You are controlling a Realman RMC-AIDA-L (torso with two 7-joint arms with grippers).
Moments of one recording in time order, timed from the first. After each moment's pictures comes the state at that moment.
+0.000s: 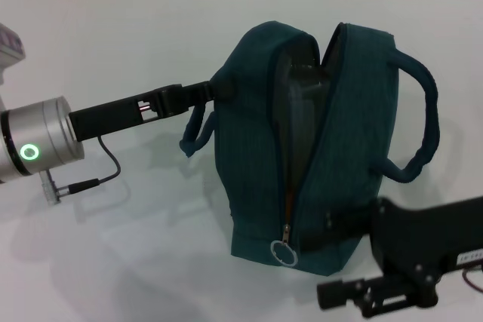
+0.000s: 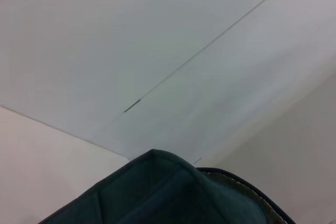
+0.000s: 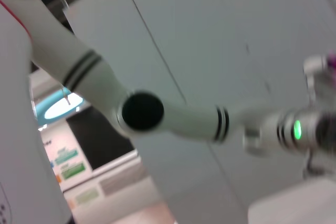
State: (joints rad) left arm -0.46 -2.08 0.77 0.53 1.66 1.67 -1.87; right arm 0.55 2.01 -1.36 -0.51 -1.45 -1.89 1.36
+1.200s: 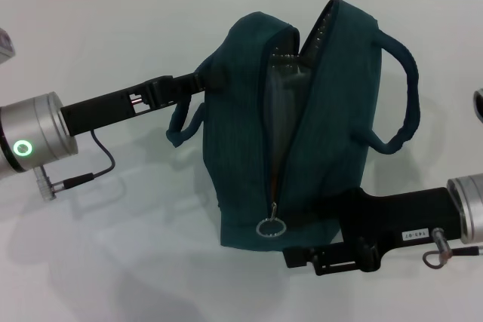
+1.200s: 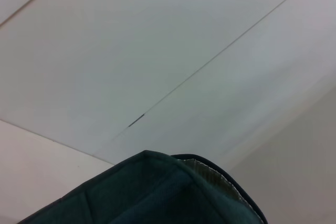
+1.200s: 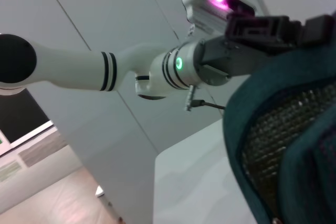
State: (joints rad) left arm -0.46 -2.08 0.74 0.53 1.65 1.67 -1.87; right arm 0.61 2.03 -1.41 -0.44 -1.51 -1.59 1.42
